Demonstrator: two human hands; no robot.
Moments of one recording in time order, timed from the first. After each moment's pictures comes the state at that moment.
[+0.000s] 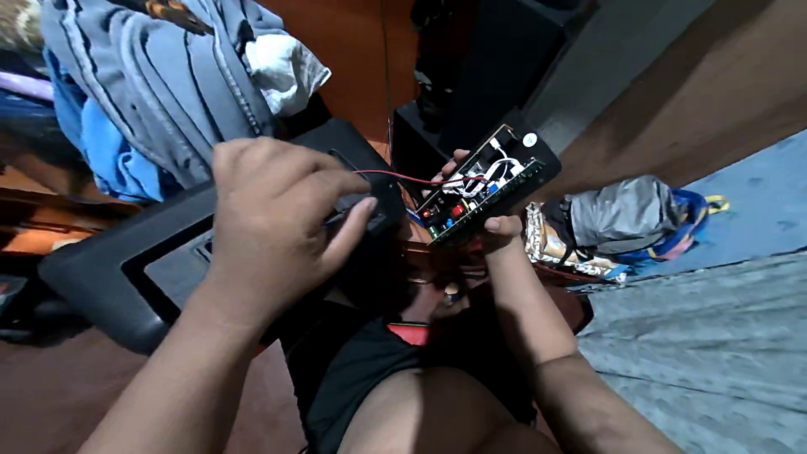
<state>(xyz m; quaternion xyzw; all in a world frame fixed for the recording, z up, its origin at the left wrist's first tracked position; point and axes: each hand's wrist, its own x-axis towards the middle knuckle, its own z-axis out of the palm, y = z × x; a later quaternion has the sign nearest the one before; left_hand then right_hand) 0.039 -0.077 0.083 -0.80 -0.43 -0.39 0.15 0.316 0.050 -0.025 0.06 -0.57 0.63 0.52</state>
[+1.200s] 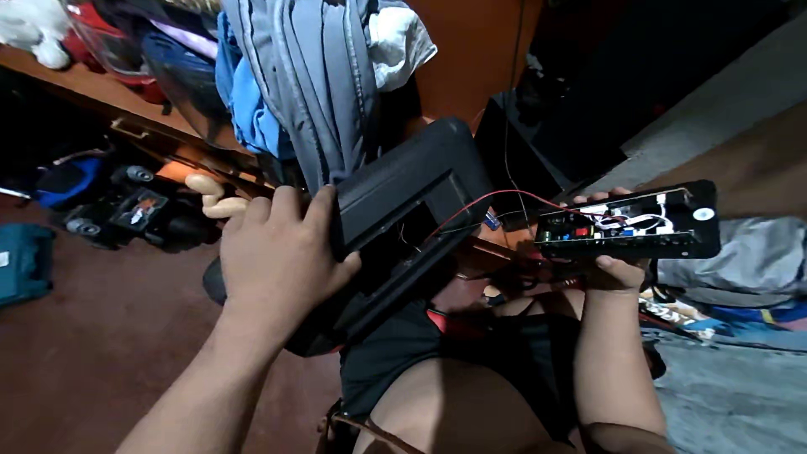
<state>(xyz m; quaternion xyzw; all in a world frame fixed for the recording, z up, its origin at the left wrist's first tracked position) -0.018 -0.151 0.045 -0.64 -0.76 -0.07 0.11 0.403 0.031 -0.072 -0.08 -0.59 0.57 0.56</state>
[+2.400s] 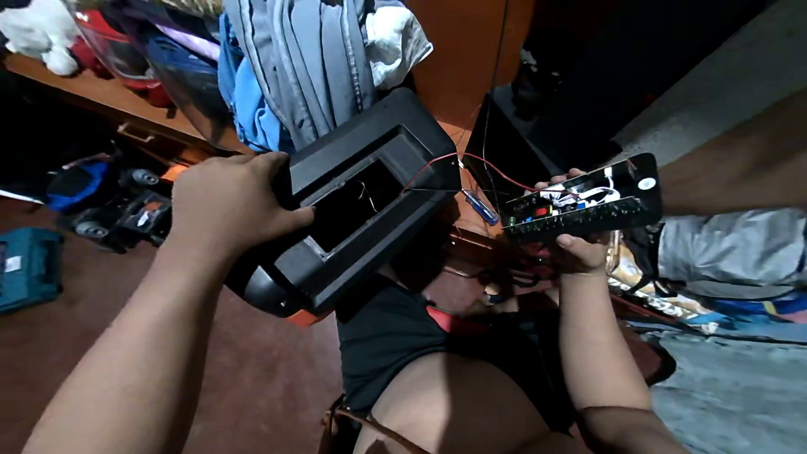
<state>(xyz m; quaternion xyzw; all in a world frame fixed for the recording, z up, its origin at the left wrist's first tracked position) -0.101 -0.120 0.052 -0.64 -0.77 -0.06 0.05 0.352 0.030 -0.064 -0.06 -0.60 0.56 0.56</state>
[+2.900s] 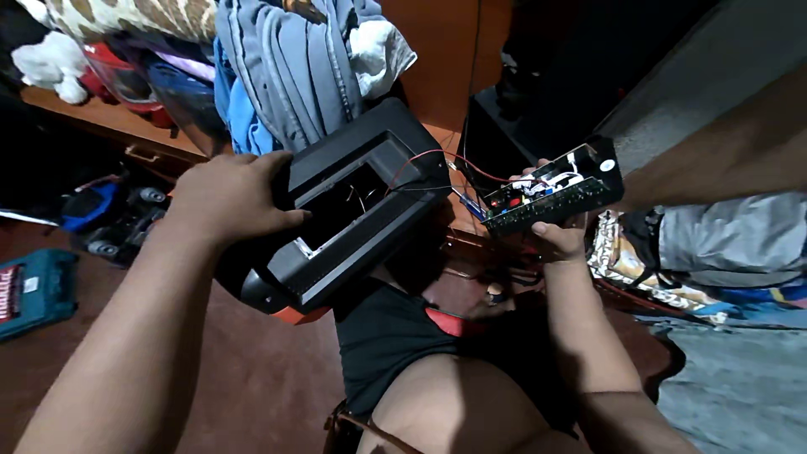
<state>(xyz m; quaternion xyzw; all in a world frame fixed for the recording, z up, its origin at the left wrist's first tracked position) -0.110 -0.096 0.063 -0.65 -0.76 0.00 -0.01 0.336 0.027 -0.059 -0.05 -0.60 0.54 0.58</state>
